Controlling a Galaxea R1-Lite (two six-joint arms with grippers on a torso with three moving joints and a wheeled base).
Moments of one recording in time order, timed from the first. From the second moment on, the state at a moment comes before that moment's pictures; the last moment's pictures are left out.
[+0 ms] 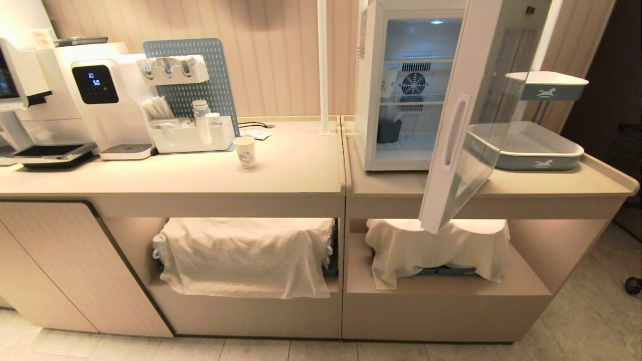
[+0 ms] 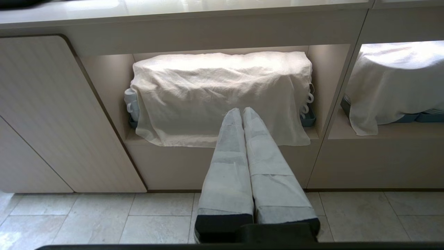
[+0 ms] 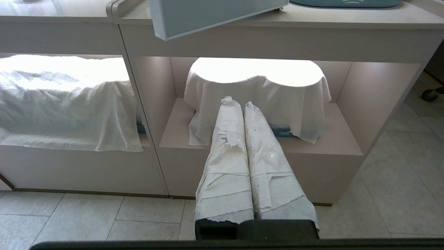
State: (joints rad) left arm 0.00 0.00 0.00 0.01 -0.01 0.05; right arm 0.00 0.00 0.00 0.00 0.01 -0.05
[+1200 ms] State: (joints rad) left arm 0.00 0.00 0.00 0.00 0.00 0.01; right arm 0.04 1.00 -1.10 0.25 0.36 0.57
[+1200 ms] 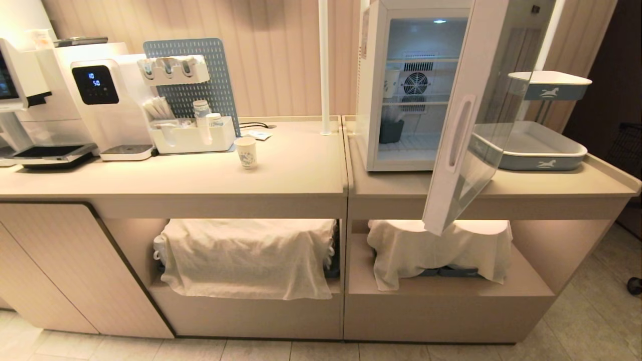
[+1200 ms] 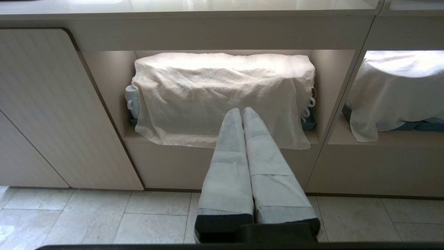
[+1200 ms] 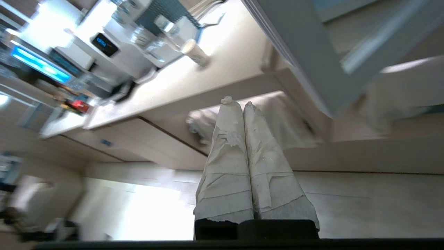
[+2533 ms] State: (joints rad) left arm 0.00 0.00 0.00 0.00 0.00 0.01; right arm 0.10 1.49 -1.36 0.04 0.27 0.36
